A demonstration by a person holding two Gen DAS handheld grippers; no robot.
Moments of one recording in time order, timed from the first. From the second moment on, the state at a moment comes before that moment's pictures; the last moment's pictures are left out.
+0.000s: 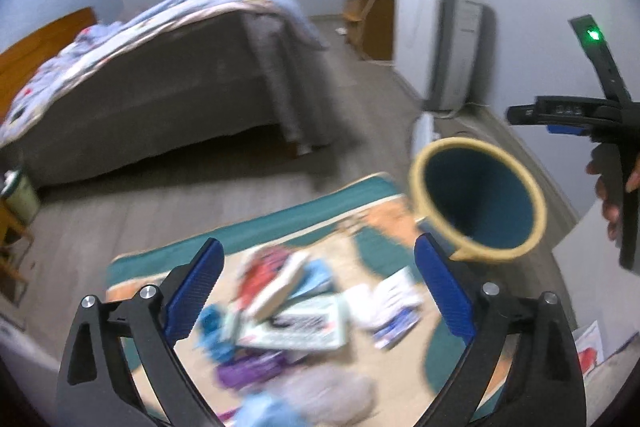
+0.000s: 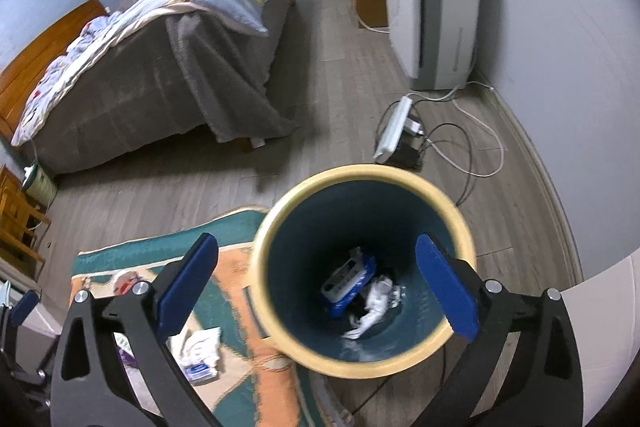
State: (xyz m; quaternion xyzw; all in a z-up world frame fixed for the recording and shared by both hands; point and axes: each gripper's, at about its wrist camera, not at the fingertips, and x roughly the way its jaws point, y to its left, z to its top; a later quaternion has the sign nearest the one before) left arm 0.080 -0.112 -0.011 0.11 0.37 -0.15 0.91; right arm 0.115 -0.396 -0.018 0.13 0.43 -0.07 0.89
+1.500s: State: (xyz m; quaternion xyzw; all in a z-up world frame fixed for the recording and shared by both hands) left arm 0.155 0.039 -0.148 0.05 0.53 -0.07 0.84; right arm 0.213 -0.140 -0.154 0.01 0.59 0.08 0.81
